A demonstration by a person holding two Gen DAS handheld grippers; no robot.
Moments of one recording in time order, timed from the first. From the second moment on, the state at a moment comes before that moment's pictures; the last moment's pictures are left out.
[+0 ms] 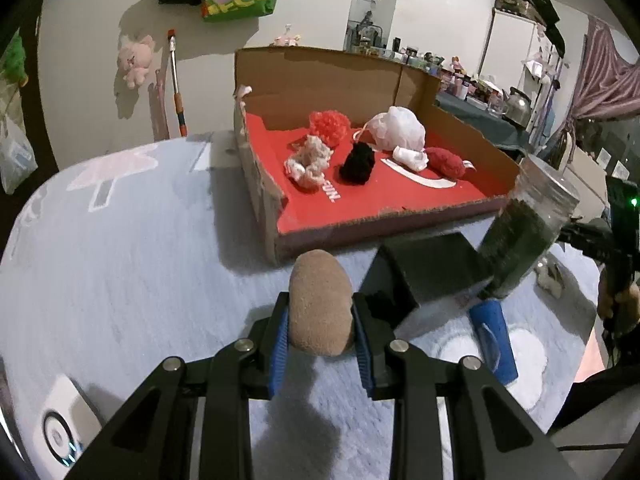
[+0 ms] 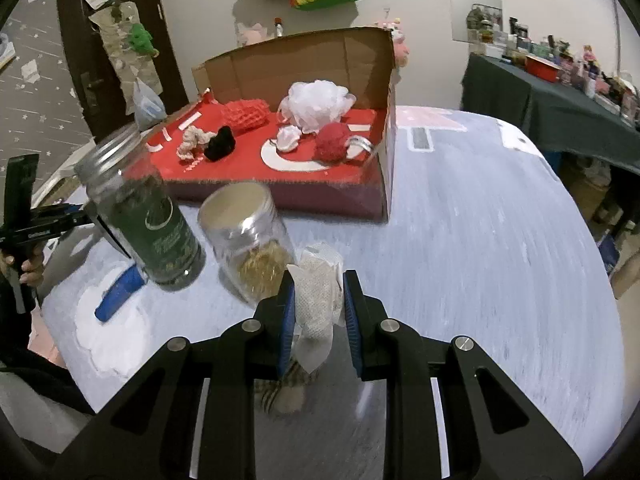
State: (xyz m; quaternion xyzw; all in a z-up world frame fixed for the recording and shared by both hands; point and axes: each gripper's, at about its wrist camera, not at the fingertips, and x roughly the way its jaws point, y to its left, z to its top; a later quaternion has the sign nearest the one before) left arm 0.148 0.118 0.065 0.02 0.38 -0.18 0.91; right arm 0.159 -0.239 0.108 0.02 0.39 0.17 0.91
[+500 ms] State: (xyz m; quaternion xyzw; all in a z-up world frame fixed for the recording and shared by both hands) left arm 0.212 0.082 0.098 0.06 0.40 -0.23 0.89; right arm 0.237 -0.226 0.141 0.01 0.39 0.24 0.89
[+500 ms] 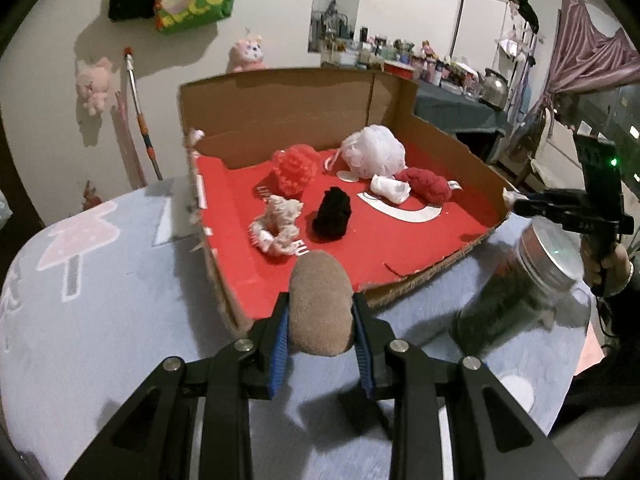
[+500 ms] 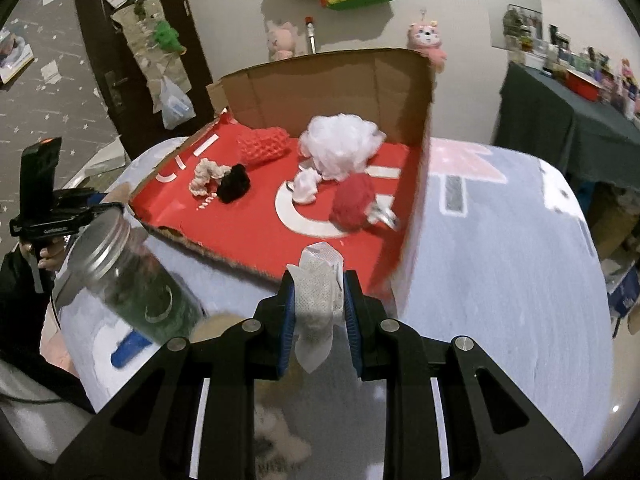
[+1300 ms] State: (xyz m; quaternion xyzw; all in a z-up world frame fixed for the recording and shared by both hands) left arm 0.291 0.039 0.058 0.10 0.52 -0.21 0.82; right arm 0.318 -0.162 0.101 -0.09 0.52 0.22 0.82
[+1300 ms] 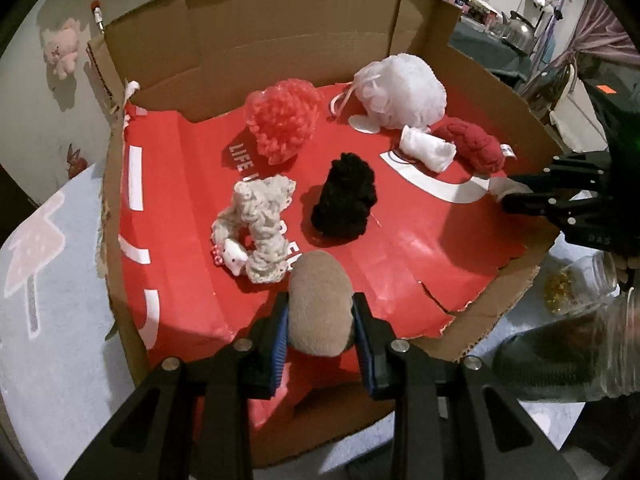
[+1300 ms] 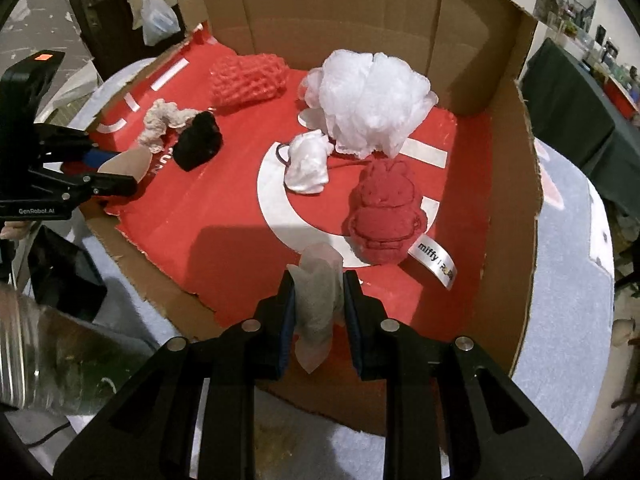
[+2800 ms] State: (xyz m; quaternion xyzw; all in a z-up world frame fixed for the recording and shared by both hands) left arm 0.212 0.046 0.134 0.02 0.39 -0.20 0.90; right arm 0.273 -0.172 0.181 -0.07 0.45 0.17 0.87
